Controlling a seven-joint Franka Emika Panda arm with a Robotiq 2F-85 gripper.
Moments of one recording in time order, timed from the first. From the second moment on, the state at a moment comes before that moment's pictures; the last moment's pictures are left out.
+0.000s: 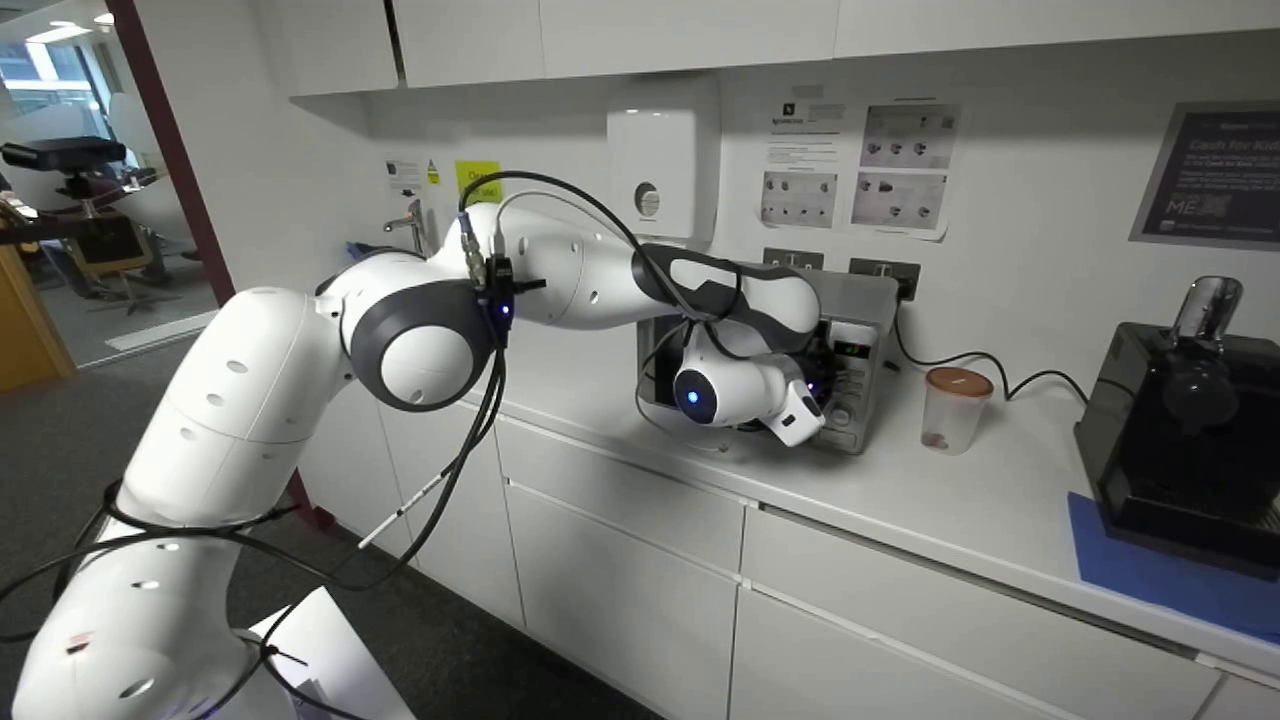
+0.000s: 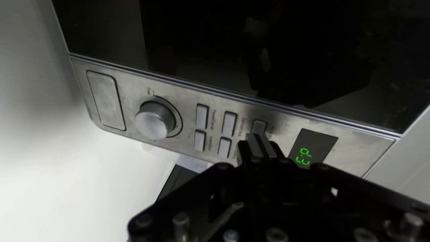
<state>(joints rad) -0.37 0.64 0.09 -1.38 2.57 2.91 -1.30</state>
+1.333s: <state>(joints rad) -0.34 0.64 0.07 -1.36 2.57 2.94 -1.28</state>
